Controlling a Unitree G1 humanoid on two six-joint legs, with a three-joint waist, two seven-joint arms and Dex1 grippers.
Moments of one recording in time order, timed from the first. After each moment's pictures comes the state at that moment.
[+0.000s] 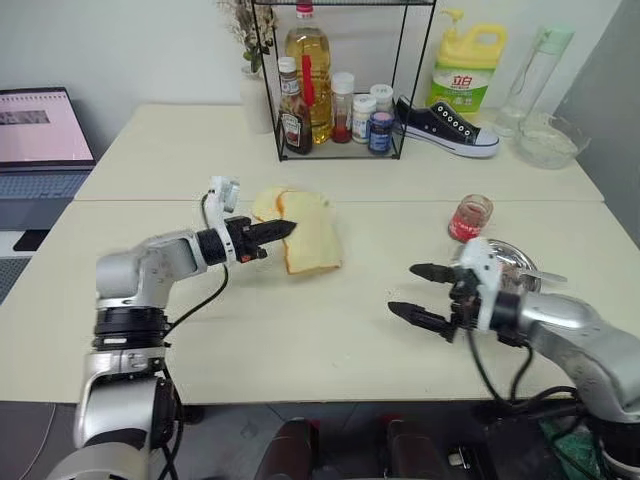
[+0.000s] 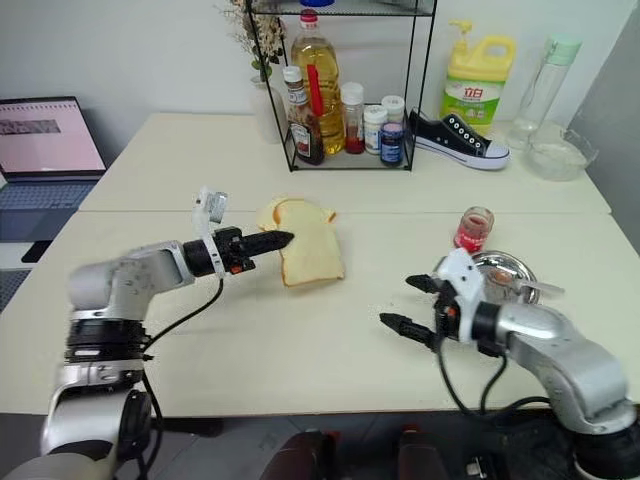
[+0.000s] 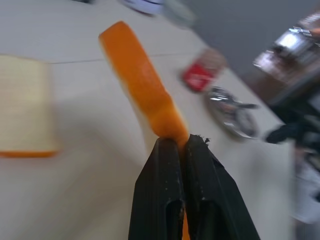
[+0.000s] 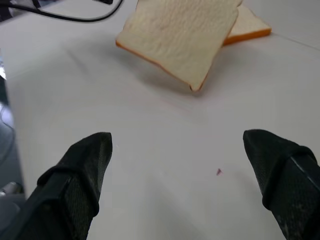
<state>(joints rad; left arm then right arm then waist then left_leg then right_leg) -0.68 0.59 0.16 0.02 -0.79 1.17 -0.91 -0.17 -0.71 -0.14 -0.65 0.76 0.91 0.70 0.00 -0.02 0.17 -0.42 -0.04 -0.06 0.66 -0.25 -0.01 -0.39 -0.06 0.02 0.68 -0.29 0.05</state>
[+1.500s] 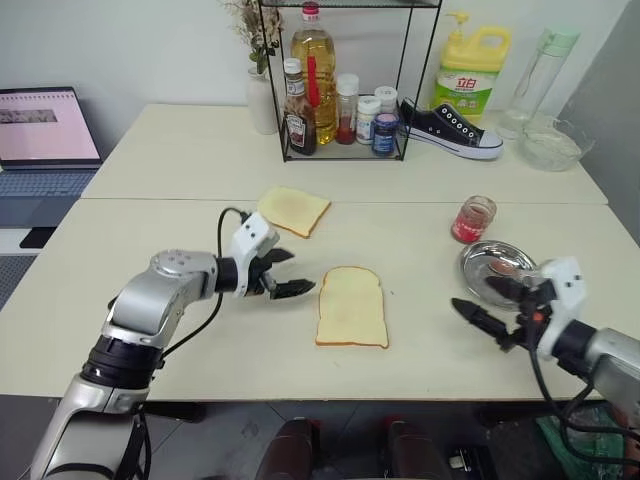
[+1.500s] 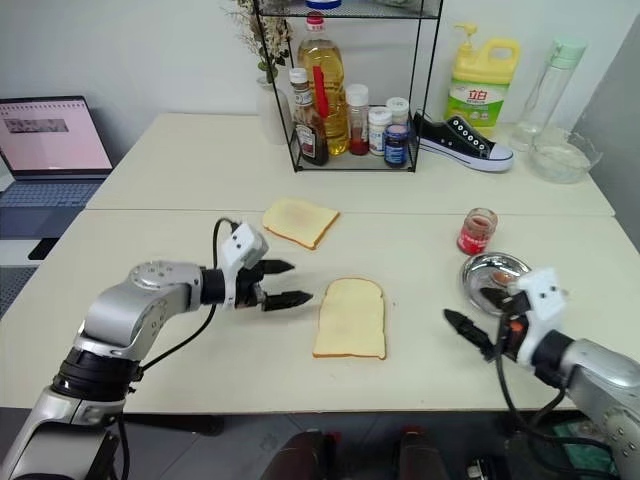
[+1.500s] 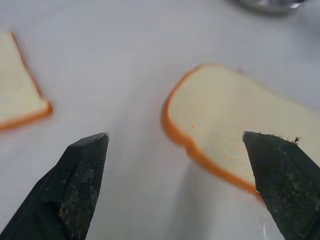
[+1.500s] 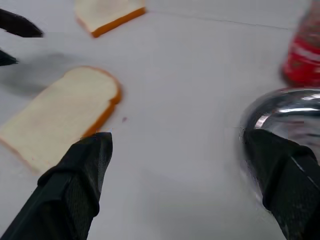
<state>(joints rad) -0.55 0.67 -0.14 -0.08 -0.40 0.68 -0.96 0.15 -0.66 -0.46 -0.65 0.76 0.88 0.42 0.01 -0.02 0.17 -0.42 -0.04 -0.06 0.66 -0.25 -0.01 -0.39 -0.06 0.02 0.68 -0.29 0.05</state>
